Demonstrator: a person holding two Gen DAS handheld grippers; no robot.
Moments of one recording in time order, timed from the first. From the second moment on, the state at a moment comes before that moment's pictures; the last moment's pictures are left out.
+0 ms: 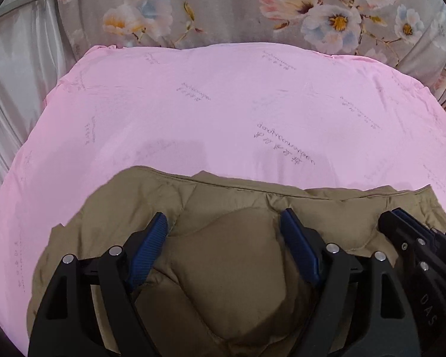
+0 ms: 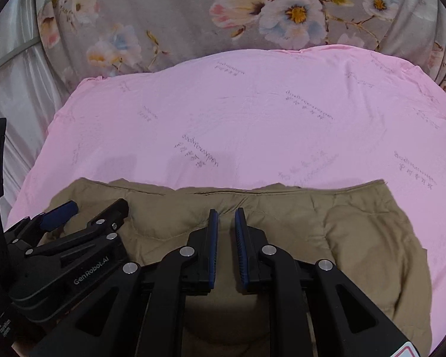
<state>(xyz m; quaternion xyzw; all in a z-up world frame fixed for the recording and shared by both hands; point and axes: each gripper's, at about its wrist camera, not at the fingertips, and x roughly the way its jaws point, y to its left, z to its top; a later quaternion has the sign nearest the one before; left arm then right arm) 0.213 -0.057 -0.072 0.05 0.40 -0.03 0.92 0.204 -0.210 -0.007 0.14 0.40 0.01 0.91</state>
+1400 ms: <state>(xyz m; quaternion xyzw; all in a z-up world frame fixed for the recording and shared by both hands) 0.212 -0.068 -0.093 0.09 0.37 0.01 0.92 0.205 -0.204 -0.036 0.11 0.39 -0.01 0.92</state>
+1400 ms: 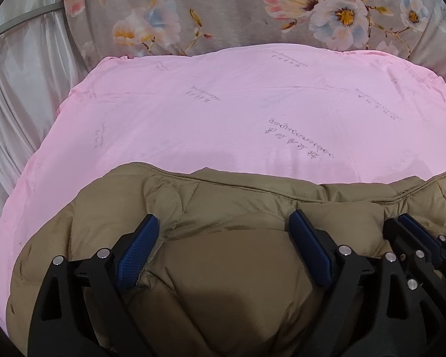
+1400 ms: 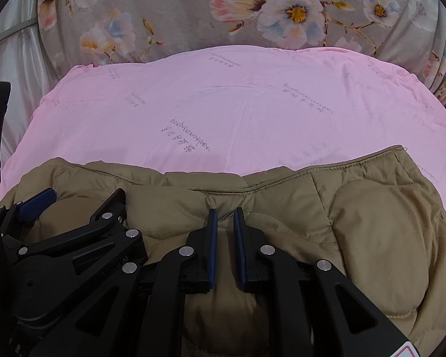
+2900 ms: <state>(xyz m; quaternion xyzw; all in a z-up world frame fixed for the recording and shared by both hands) 0.083 0.028 -0.047 -0.04 0.35 -0.04 0.93 0.121 -0.175 -0.022 0.10 0.37 0.02 0.92</state>
